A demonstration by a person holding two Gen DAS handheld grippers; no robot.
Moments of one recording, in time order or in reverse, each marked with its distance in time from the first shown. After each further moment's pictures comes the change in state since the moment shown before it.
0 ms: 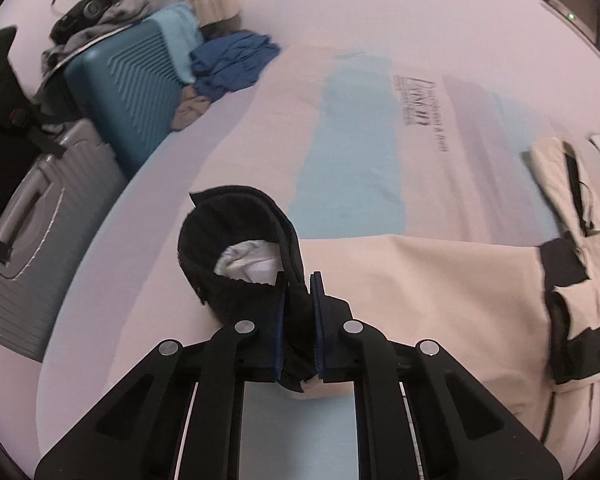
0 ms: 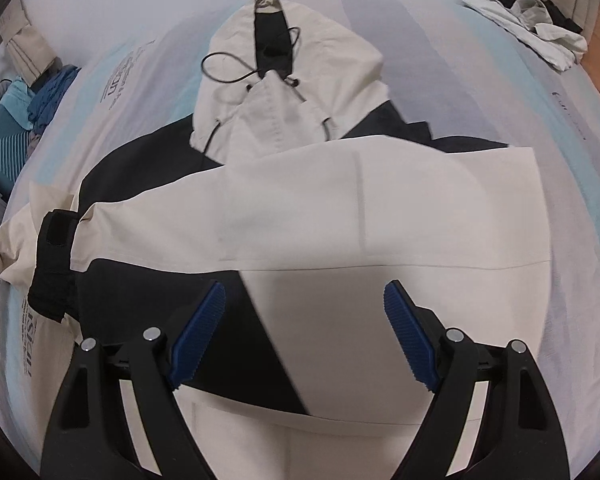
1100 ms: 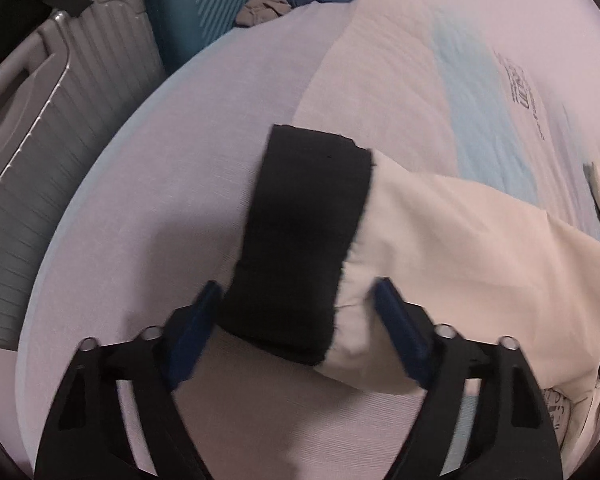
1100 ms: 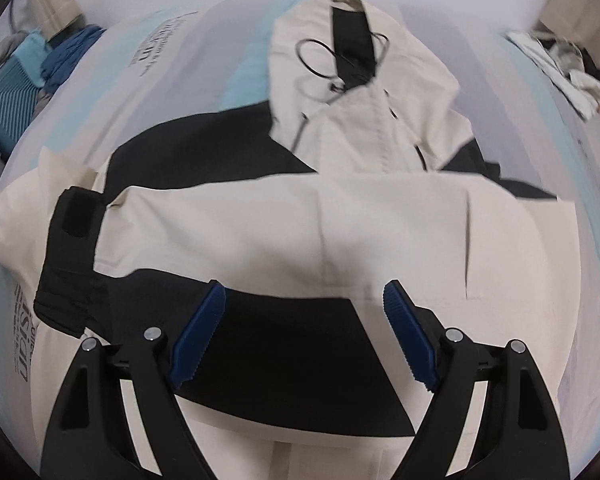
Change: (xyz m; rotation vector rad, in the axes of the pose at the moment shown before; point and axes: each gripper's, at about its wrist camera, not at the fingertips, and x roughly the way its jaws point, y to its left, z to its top) left arm 0.115 0.162 -0.031 -0.154 0.216 -0.044; right arm 0.023 0.092 0.006 -0.115 0.028 -0.040
